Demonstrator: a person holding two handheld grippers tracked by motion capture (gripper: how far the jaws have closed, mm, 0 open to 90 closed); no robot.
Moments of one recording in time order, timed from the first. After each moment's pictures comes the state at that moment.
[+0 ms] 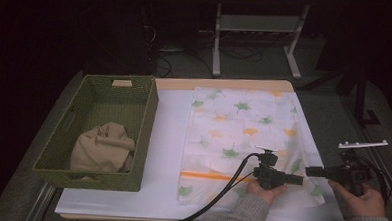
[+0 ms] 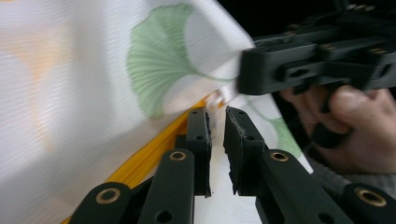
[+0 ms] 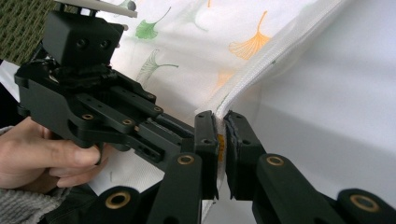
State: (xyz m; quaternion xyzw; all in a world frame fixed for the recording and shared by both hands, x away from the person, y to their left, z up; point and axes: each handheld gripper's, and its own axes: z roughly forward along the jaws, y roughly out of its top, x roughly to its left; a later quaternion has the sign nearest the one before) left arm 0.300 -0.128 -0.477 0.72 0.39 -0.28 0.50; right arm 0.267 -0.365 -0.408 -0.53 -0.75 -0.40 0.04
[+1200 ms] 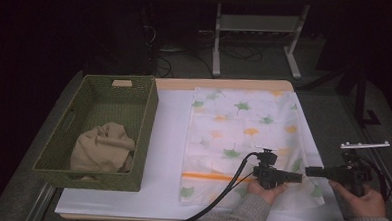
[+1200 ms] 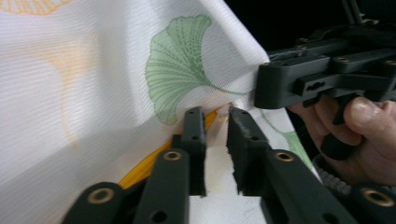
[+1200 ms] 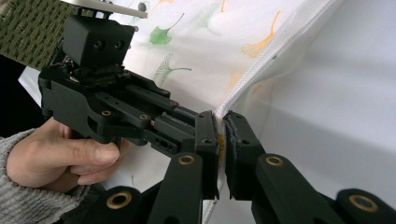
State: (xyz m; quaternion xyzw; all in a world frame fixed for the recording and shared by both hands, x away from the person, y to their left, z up) left arm 0.300 -0.128 -0.475 0.71 0.40 -0.26 0.52; right arm 0.266 -0.369 -0.410 -0.52 -0.74 -0.42 0.06
